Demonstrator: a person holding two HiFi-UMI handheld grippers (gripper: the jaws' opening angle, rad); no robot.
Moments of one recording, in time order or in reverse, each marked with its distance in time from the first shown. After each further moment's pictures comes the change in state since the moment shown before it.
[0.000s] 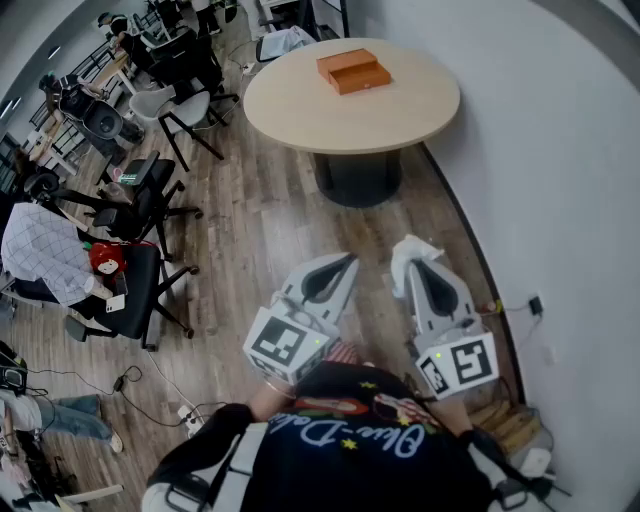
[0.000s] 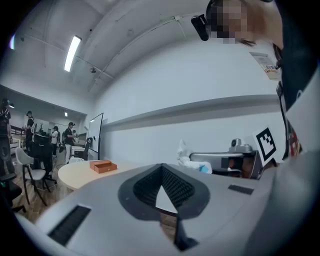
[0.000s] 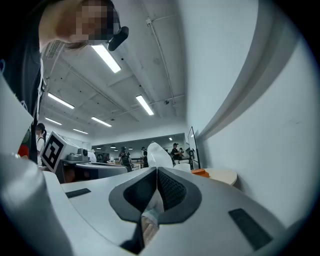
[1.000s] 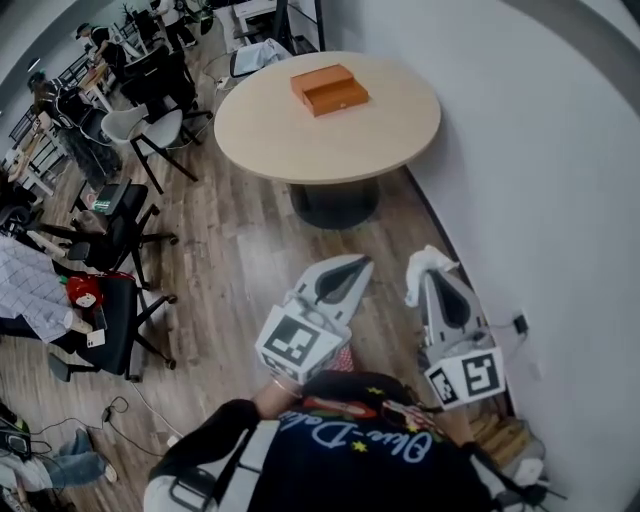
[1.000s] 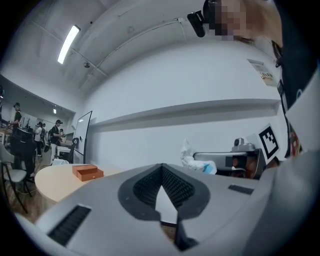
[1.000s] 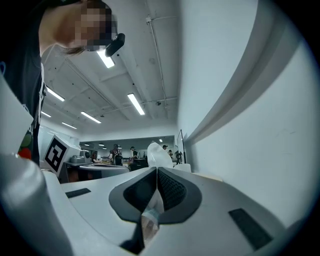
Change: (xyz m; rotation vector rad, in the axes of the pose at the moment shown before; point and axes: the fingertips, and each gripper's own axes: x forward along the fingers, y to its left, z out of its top) left arm 0.117 0.030 0.008 0.000 -0.054 -0.136; right arm 0.040 -0.095 0.007 -0.027 -0.012 -0.140
